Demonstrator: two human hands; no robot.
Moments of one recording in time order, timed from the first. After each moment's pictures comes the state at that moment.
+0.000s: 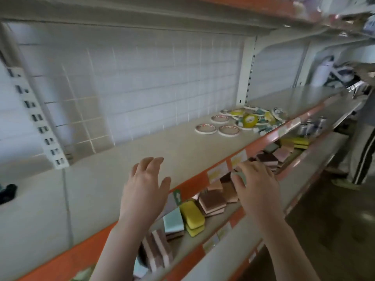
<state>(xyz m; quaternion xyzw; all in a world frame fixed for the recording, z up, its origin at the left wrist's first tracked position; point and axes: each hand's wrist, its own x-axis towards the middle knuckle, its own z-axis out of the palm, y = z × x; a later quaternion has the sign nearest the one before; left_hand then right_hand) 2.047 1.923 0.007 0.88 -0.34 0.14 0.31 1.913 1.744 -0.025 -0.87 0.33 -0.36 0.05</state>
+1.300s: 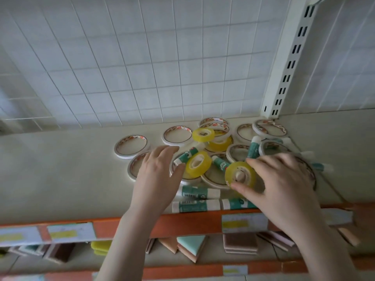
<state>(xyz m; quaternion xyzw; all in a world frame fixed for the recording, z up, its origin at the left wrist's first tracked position) 2.068 1.447 -0.001 0.94 -0.08 0.17 0.27 2.022 1.227 -0.010 -0.96 -0.04 -0.26 0.07</state>
